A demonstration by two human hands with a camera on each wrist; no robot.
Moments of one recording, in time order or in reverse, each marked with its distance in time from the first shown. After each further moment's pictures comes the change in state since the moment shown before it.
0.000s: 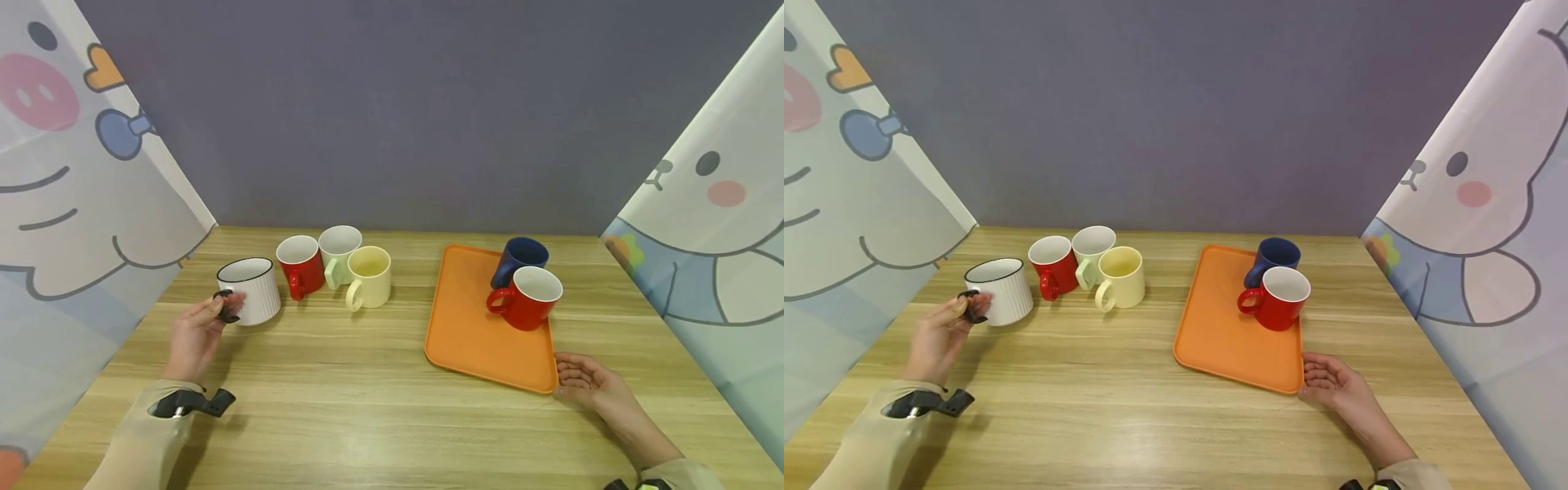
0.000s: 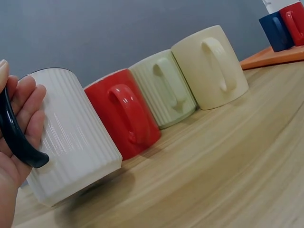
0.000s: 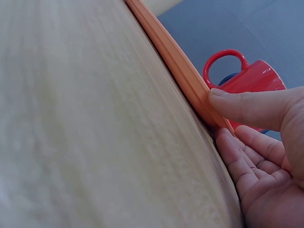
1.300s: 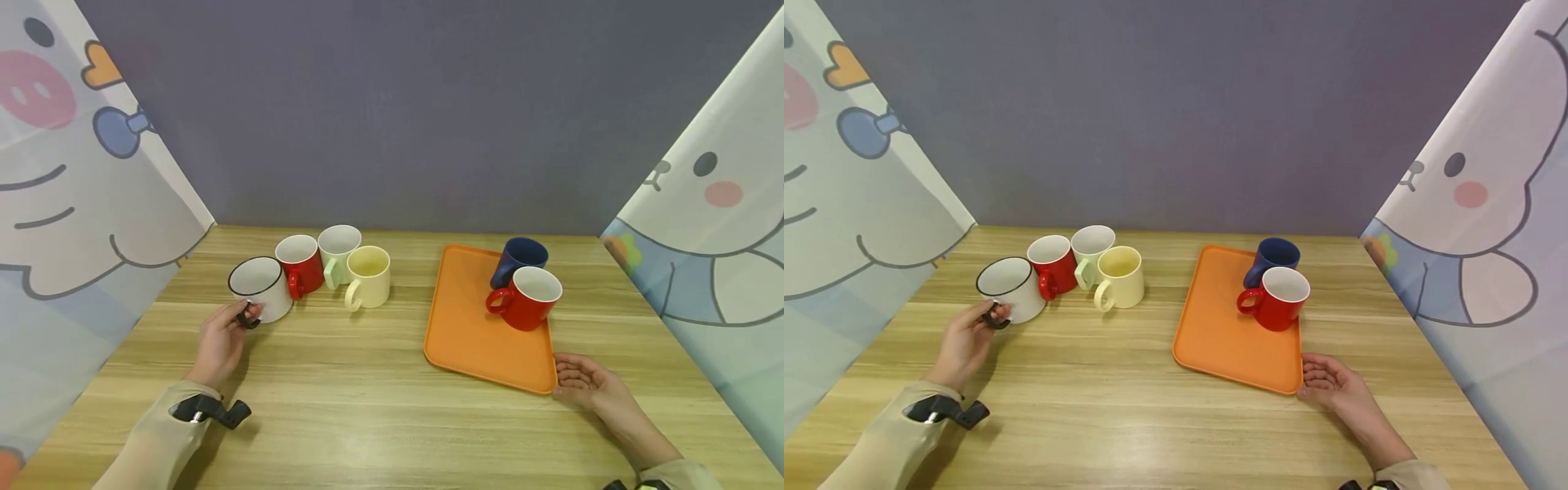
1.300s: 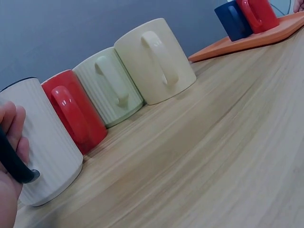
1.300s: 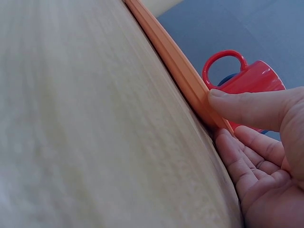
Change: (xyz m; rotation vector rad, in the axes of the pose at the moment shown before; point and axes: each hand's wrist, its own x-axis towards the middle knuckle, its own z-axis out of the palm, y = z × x) left_hand -0.006 -0.027 0.015 0.125 0.133 -0.107; right_hand -0.002 -0.001 0.002 -0.023 0.015 0.028
